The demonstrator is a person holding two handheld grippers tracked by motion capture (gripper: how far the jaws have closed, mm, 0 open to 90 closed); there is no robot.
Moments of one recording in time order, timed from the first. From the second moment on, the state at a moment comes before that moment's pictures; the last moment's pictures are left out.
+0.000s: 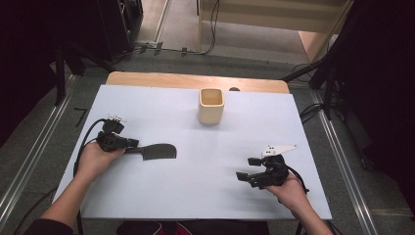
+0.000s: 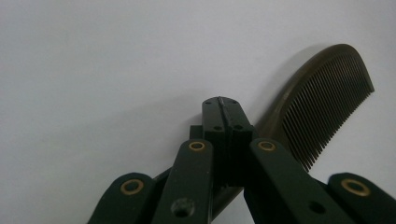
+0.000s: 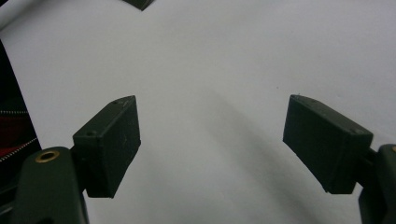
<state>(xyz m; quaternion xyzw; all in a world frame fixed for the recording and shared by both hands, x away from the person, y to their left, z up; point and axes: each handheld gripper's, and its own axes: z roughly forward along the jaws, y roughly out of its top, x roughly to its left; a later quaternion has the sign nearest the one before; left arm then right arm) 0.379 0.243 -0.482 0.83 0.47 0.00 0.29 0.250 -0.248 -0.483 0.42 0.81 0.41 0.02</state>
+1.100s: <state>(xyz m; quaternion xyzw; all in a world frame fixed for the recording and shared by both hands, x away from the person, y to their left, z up) 0.330 0.232 -0.486 0.85 0.44 -0.03 0.30 0.249 -0.247 -0.484 0.42 0.81 0.41 0.01</state>
